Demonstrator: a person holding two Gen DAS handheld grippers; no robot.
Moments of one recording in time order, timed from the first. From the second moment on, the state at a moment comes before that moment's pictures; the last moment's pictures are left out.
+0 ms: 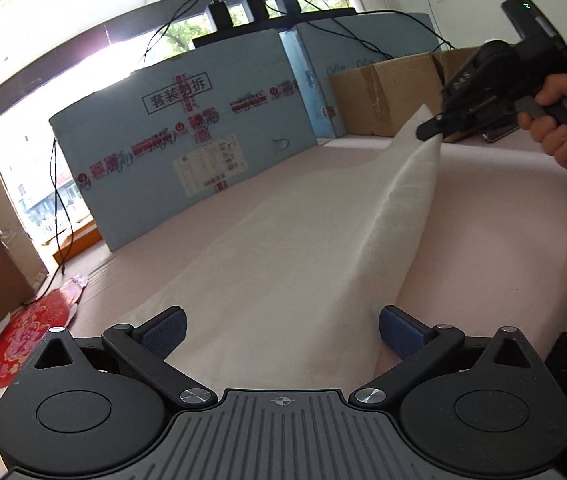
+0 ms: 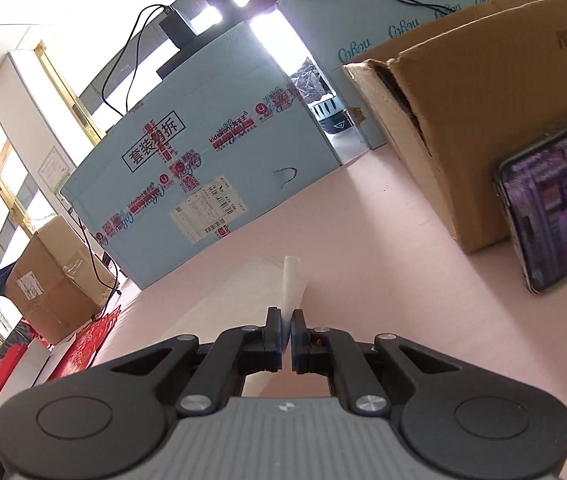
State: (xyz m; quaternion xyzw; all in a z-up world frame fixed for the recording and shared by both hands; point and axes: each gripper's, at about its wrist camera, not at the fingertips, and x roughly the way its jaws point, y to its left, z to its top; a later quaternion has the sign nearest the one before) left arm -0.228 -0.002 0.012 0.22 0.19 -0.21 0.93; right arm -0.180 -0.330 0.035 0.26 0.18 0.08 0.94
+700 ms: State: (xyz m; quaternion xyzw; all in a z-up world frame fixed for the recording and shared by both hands) left arm -0.192 -0.038 0.012 0.27 0.19 -0.17 0.93; right arm -0.257 -0.324 0.027 0.07 0.19 0.10 0.98
